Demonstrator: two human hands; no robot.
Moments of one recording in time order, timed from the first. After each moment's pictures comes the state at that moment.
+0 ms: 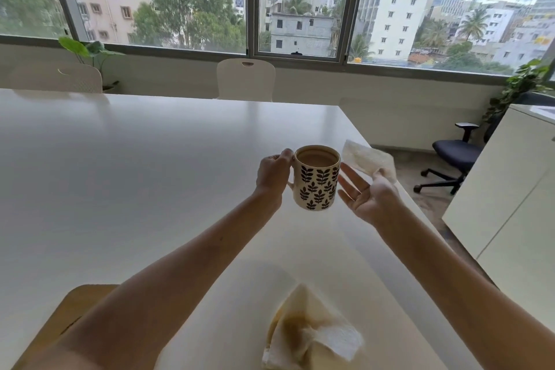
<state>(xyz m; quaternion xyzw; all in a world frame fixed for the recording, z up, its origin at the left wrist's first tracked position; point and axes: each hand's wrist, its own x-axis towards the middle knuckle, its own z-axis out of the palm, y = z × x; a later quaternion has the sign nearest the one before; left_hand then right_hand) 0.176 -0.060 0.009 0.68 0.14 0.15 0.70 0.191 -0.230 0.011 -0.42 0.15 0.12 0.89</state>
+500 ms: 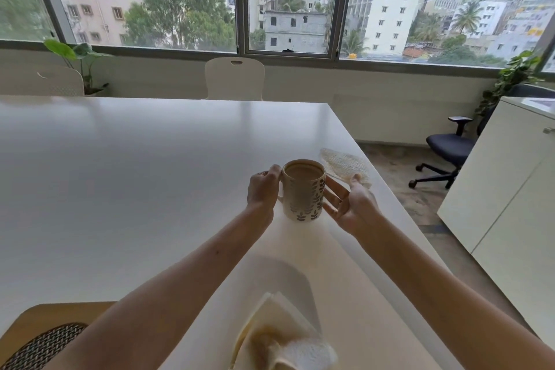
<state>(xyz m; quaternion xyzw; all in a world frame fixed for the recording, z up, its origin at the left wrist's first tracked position) 0.202 -0.087 -0.026 0.68 0.20 0.13 0.69 0.216 -0.244 -0.020 -0.46 0.15 0.13 0.87</state>
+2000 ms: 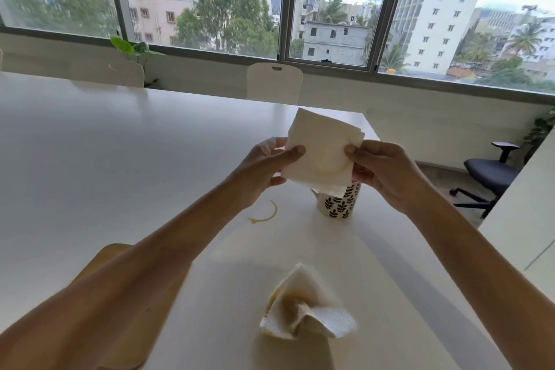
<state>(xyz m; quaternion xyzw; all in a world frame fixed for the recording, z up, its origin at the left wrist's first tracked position) 0.094 -0.024 0.039 0.69 -0.02 0.07 0.72 0.146 -0.236 0.069 -0.66 -0.23 0.11 0.71</state>
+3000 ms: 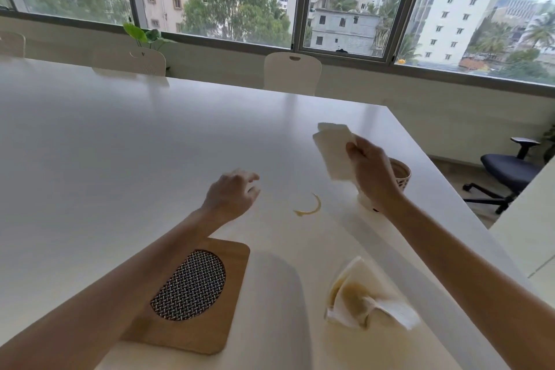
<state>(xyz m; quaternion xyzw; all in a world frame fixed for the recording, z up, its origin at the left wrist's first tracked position) 0.051 0.102 -0.040 0.95 0.06 0.19 0.23 0.128 -0.129 0.034 -0.80 -0.19 -0.08 0.56</state>
